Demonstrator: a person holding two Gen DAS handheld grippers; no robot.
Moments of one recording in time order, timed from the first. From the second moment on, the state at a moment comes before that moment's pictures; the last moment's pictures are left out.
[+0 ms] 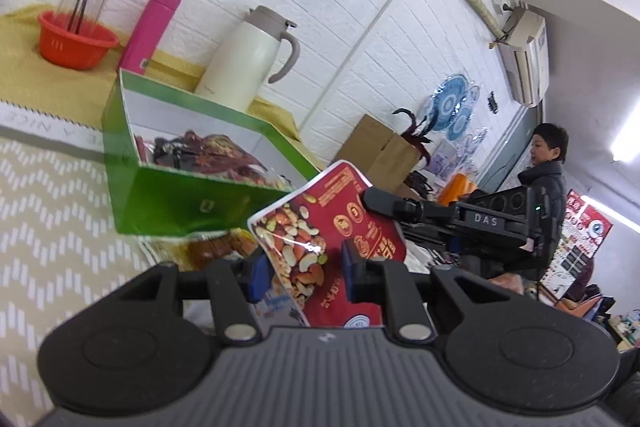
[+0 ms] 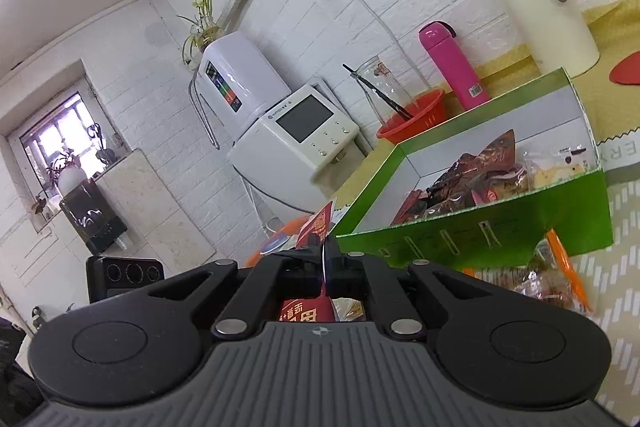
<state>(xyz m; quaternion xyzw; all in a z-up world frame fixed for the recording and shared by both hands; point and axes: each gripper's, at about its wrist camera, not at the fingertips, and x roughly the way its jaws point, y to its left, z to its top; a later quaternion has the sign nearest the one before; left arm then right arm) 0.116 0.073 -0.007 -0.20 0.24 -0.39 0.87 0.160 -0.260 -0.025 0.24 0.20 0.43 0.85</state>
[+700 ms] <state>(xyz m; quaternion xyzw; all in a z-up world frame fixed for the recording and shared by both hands) 0.221 0.014 0.019 -0.11 0.25 -0.30 0.92 0.237 -0.236 -0.006 0.16 0.21 0.27 0.93</state>
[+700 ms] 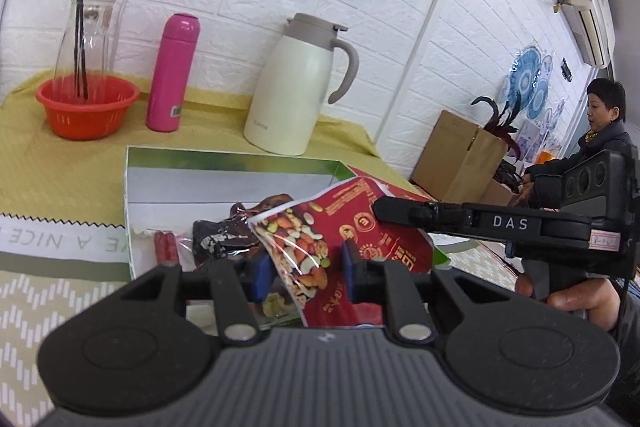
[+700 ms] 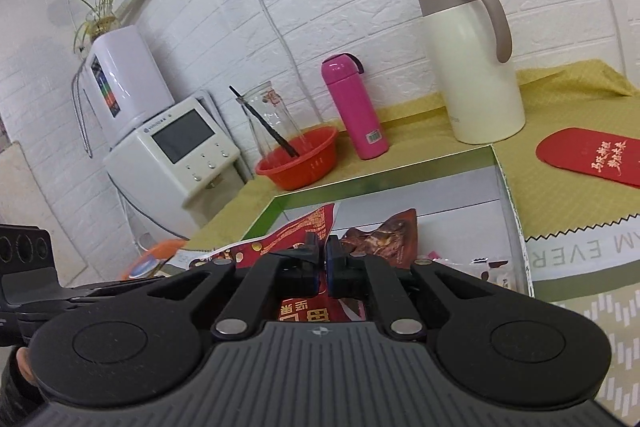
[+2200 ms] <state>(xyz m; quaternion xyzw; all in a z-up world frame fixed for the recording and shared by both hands) 0.152 0.045 0.034 0.04 0.12 -0.15 0.98 0.190 -0.244 0.009 0.00 0.09 0.19 0.98</state>
